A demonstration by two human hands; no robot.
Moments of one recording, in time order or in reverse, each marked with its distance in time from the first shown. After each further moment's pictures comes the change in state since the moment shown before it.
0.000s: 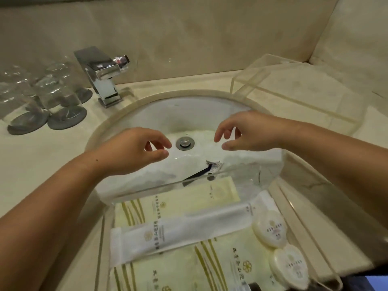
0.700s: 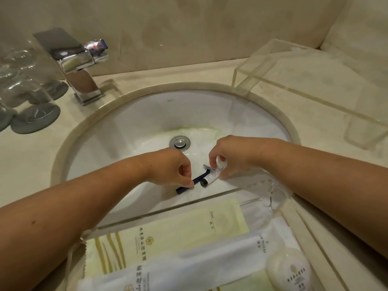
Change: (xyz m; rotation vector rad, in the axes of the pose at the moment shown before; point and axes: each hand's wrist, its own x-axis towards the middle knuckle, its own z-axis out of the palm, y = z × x) left_hand 0.093 -0.006 0.083 0.033 -0.441 -0.028; right_hand 0.065 0.029 0.070 -0.172 -0.271 -0.015
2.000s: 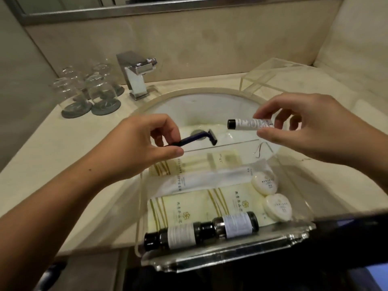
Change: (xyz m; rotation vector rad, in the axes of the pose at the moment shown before) left_hand -0.231 0.069 -0.013 -0.202 0.733 0.082; right_hand -0.219 -0.076 -0.046 0.381 0.725 -0.062
